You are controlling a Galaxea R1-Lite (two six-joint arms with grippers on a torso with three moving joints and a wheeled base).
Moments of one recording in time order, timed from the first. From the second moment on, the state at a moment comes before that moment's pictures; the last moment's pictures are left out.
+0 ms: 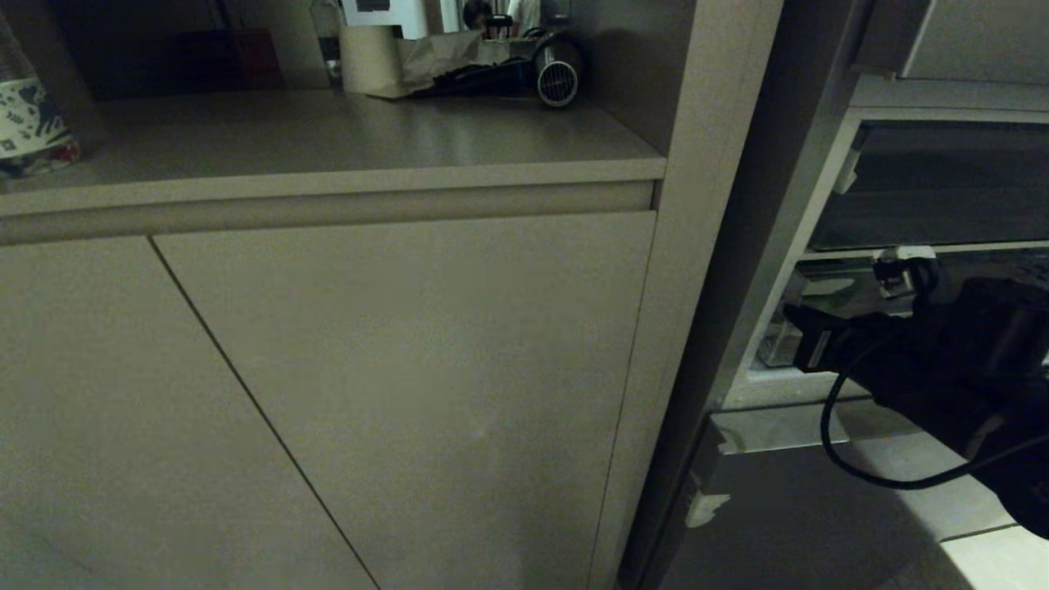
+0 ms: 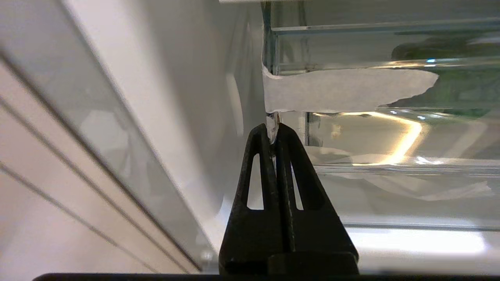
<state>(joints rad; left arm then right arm) 0.00 0.00 0.00 0.00 0.00 0.03 0.12 1.74 -0.56 -1.12 0.04 0.06</state>
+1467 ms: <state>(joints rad) 0.00 0.00 0.00 0.00 0.00 0.03 0.19 1.12 -0.02 -1.11 0.04 0.08</state>
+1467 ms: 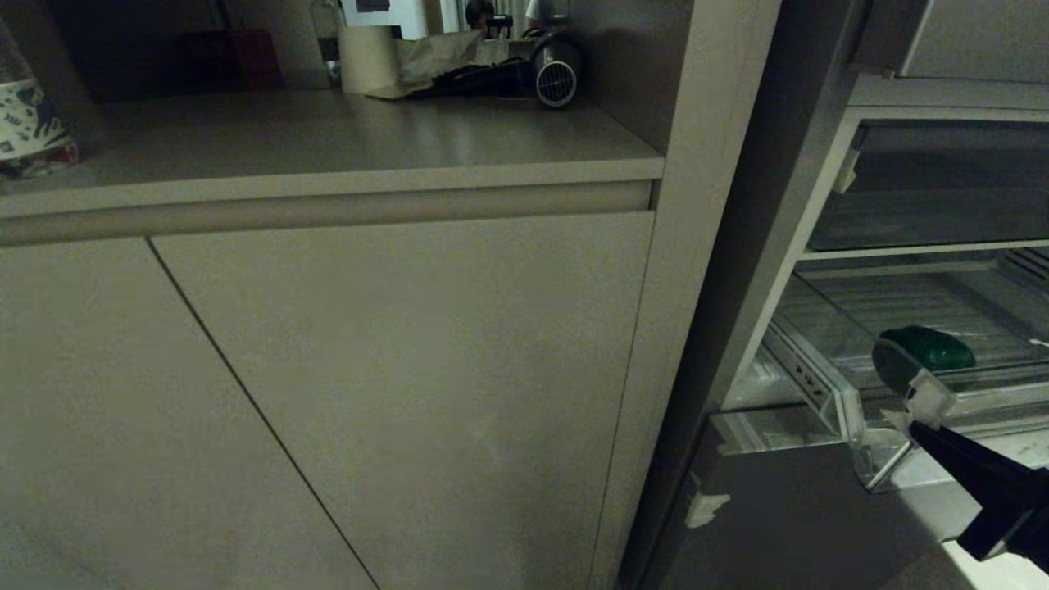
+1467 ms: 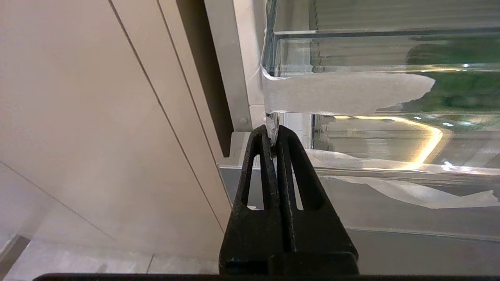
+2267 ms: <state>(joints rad) 0.00 0.00 0.00 0.00 0.00 0.03 0.19 0.52 -0.15 -0.36 0.05 0.08</state>
